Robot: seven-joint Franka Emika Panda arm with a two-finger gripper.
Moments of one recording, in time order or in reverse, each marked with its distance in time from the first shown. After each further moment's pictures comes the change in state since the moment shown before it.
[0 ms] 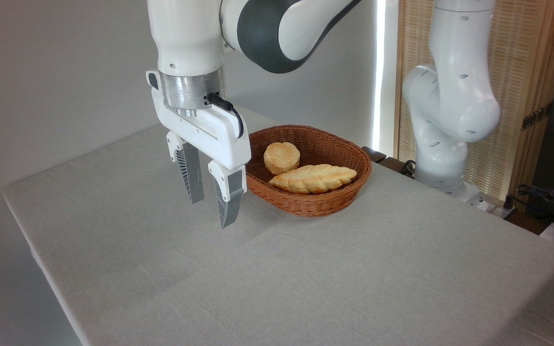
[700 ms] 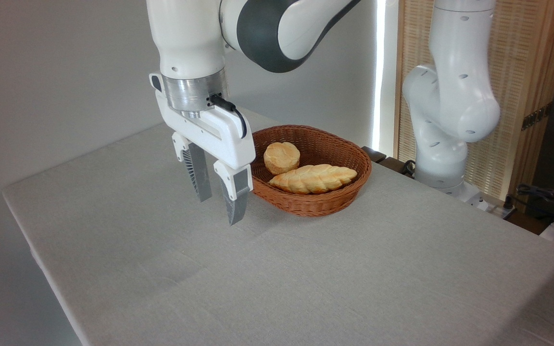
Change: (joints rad) arm -0.003 -0.002 0.000 0.000 0.000 -0.060 0.000
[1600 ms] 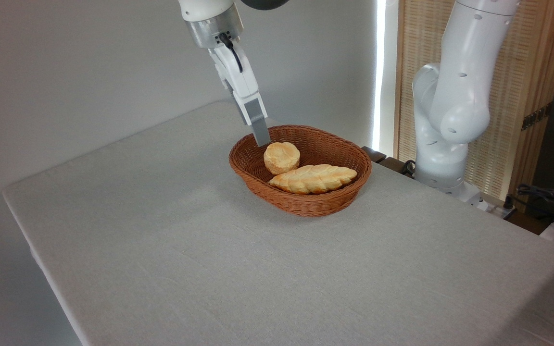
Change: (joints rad) arm -0.270 -0.210 -0.027 -0.079 0.000 -0.337 0.063
